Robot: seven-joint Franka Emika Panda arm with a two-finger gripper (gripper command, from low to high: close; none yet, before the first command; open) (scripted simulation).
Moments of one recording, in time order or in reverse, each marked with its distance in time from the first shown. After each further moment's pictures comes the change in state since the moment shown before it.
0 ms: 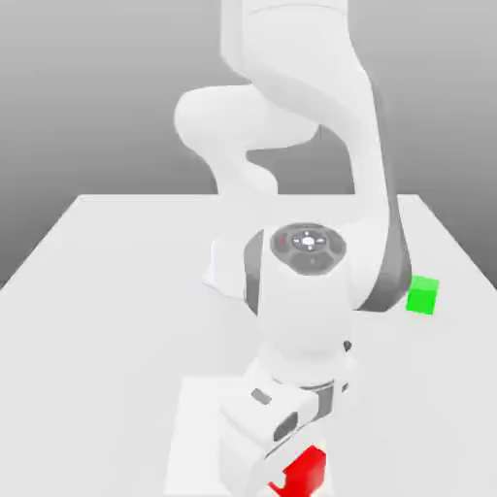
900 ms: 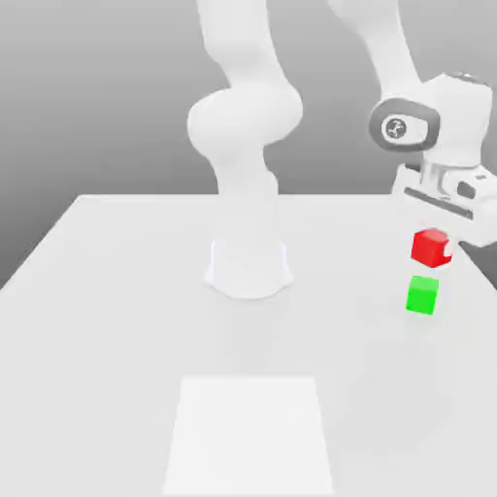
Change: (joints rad) arm 0.683 -0.463 0.533 -0.486 0.002 0.031 -0.165
